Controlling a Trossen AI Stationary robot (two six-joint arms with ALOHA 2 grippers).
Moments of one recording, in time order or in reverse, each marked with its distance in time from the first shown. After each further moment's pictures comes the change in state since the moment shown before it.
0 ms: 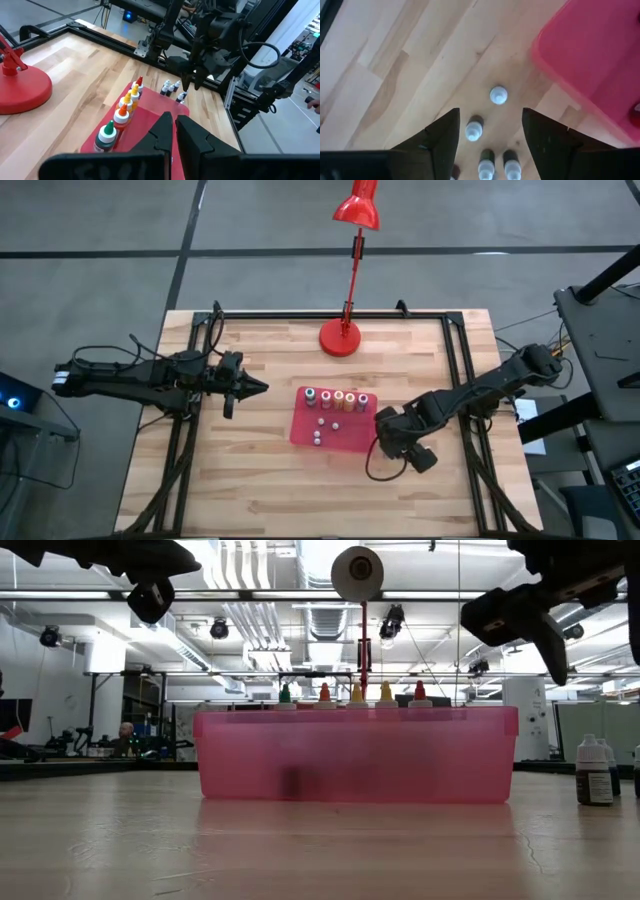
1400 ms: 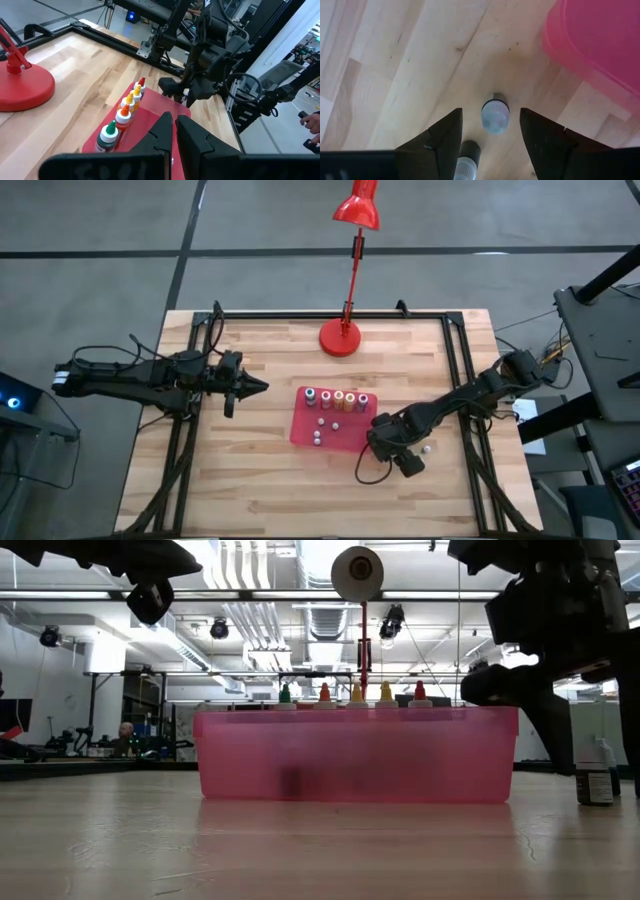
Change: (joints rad) left arm 0.000 0.000 0.000 0.000 -0.015 -0.018; right arm -0.001 0.153 -0.125 0.224 0.007 0.111
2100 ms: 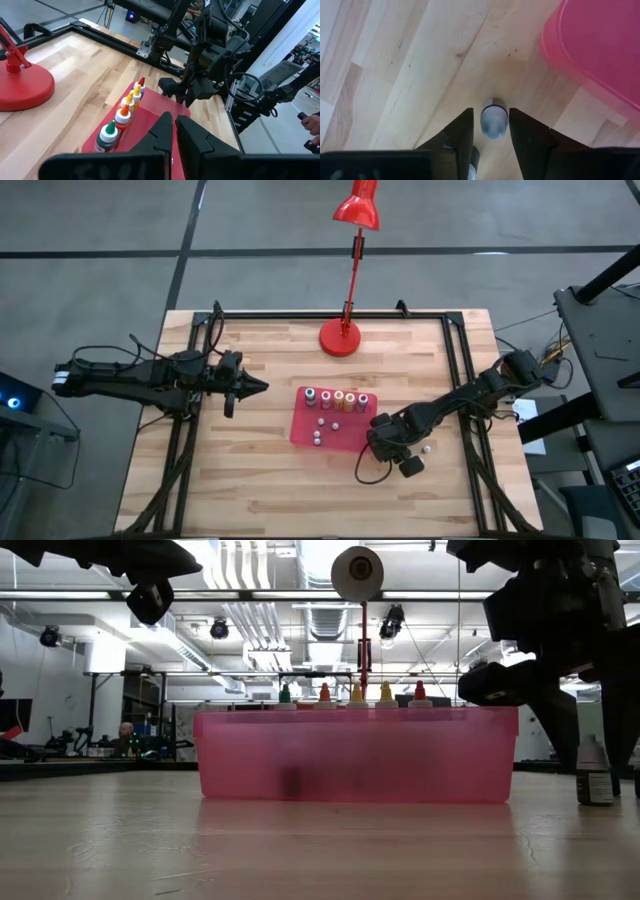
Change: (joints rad) left arm 0.000 0.000 0.000 0.000 0.001 -0.004; right arm -0.001 -0.003 0.000 0.016 0.000 -0.004
